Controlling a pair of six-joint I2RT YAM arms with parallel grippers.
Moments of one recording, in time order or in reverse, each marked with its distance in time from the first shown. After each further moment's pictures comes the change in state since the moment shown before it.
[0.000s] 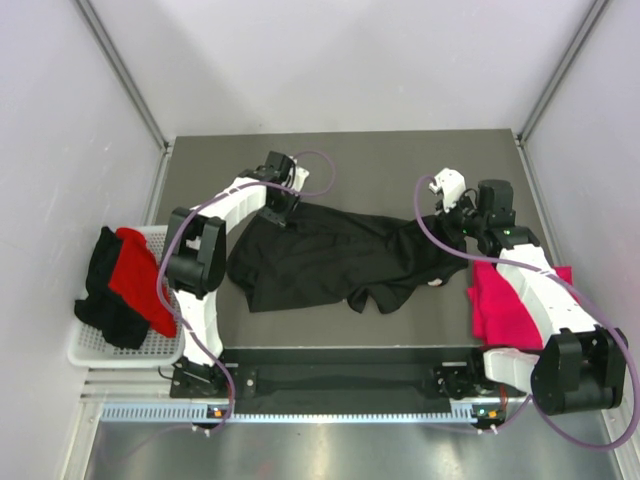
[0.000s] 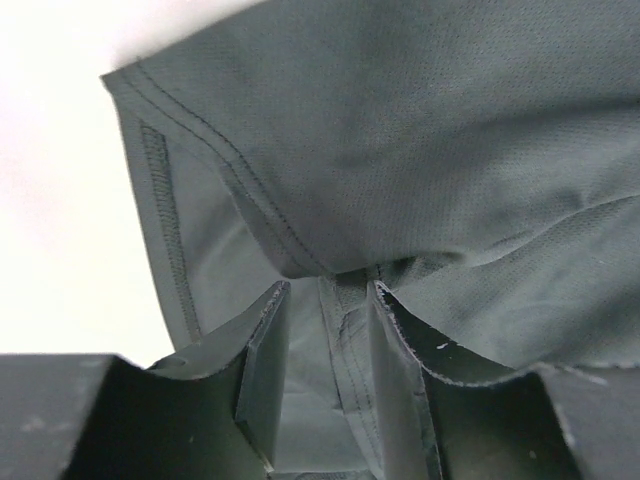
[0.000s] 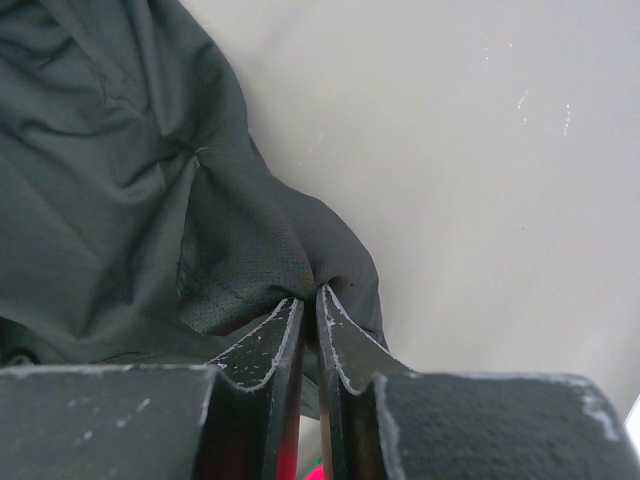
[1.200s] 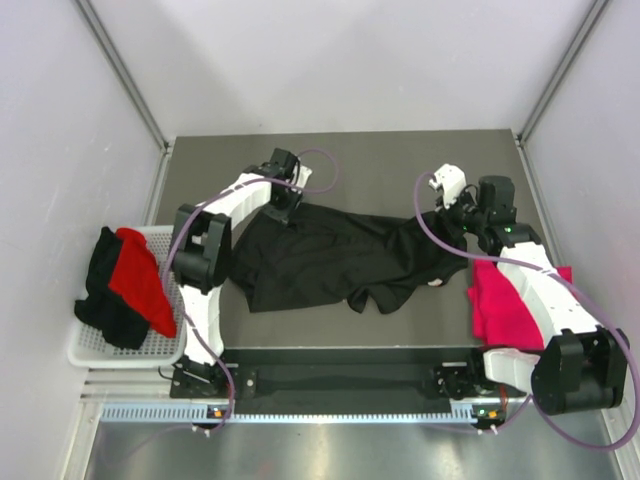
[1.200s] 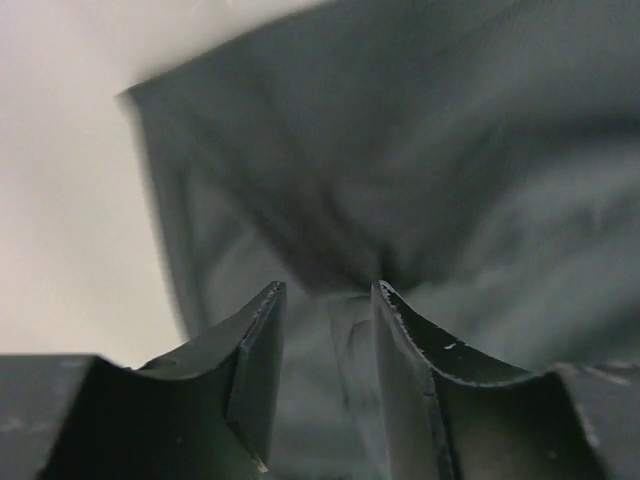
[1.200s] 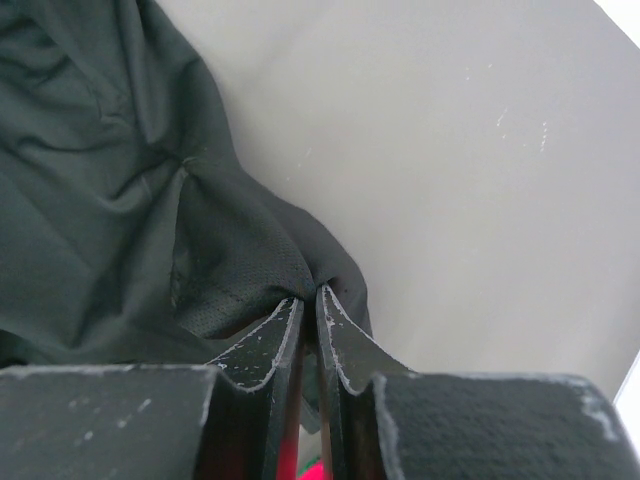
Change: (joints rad) left arm -0.006 0.089 0.106 -0.051 -0.035 -0.003; right arm 0.007 0.003 0.034 -0.006 0.011 -0.006
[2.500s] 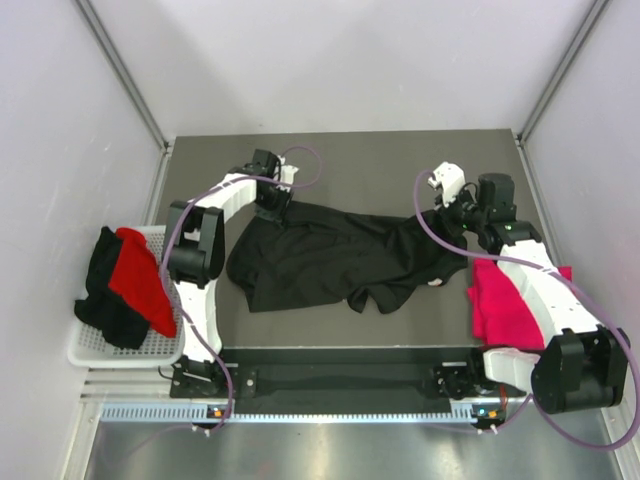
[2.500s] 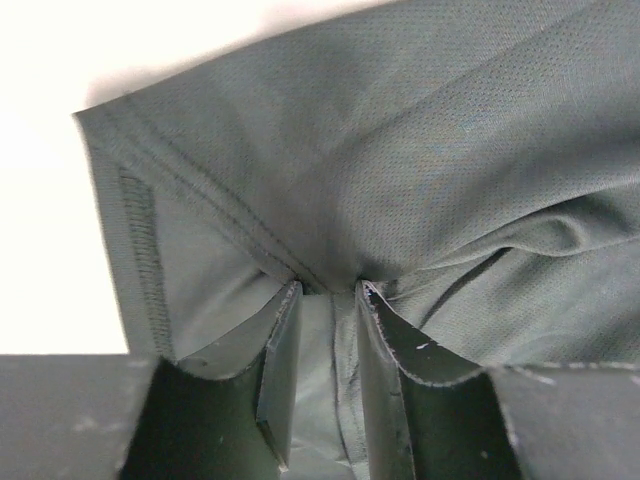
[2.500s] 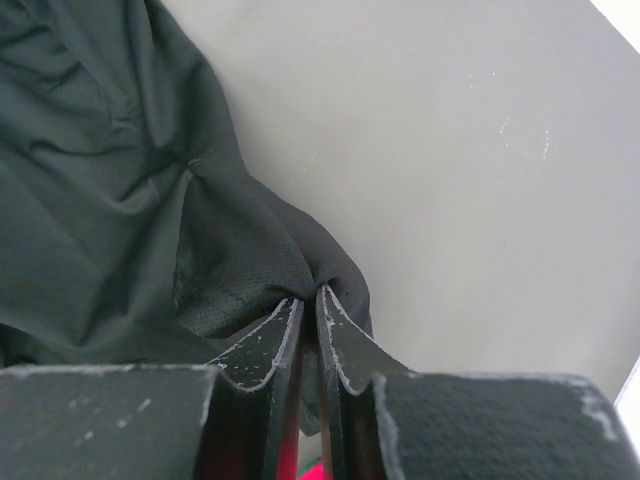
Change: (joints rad) left arm 0.104 0.008 -0.052 0.062 0.238 -0.023; right arm 0.006 0.005 0.024 -0.023 -0.010 -0.005
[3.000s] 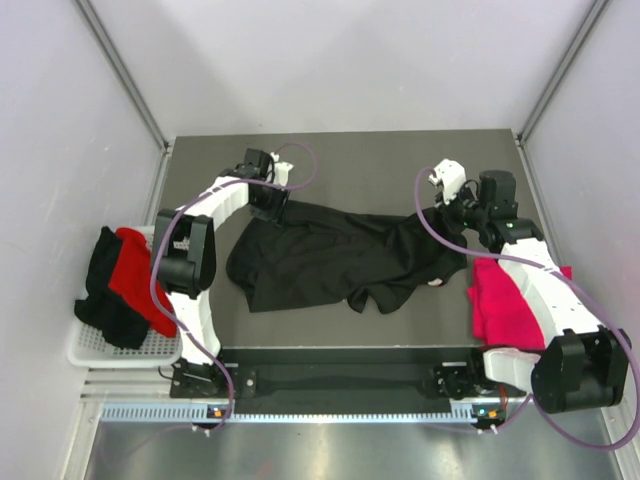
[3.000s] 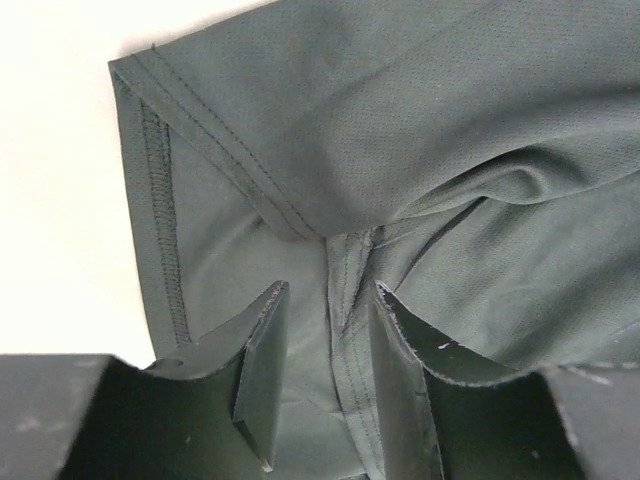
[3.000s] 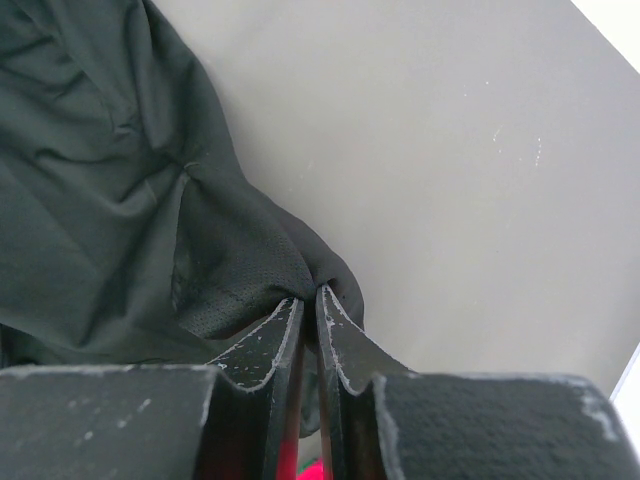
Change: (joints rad) left arm 0.013 -0.118 -0.090 0.028 0.014 -0.001; right arm 0.000 0.002 0.026 -0.018 -0.003 0.000
